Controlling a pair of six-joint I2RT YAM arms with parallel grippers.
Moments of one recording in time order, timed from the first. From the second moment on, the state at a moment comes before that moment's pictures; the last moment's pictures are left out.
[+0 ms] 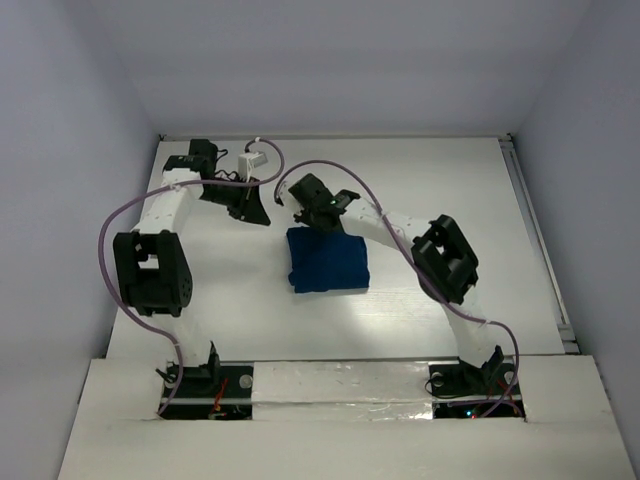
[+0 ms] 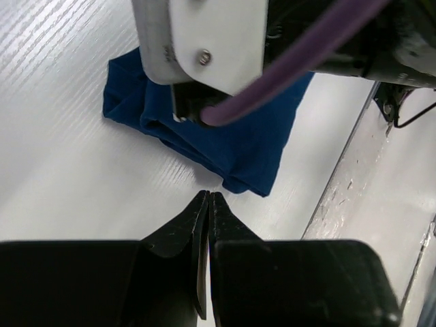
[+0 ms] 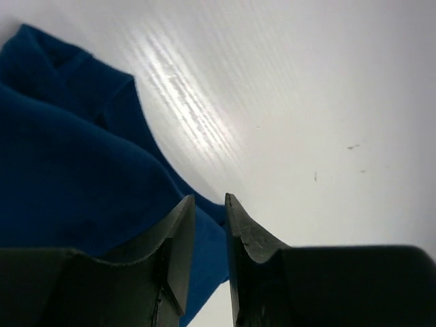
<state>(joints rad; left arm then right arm) -0.04 1.77 1.49 -1.03 0.93 0.51 0.82 2.17 1.78 -0.55 0.35 -0.43</state>
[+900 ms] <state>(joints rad) -0.23 1.72 1.05 -0.59 1.06 0.26 0.80 1.72 1.26 -0.65 -0.43 -0.34</state>
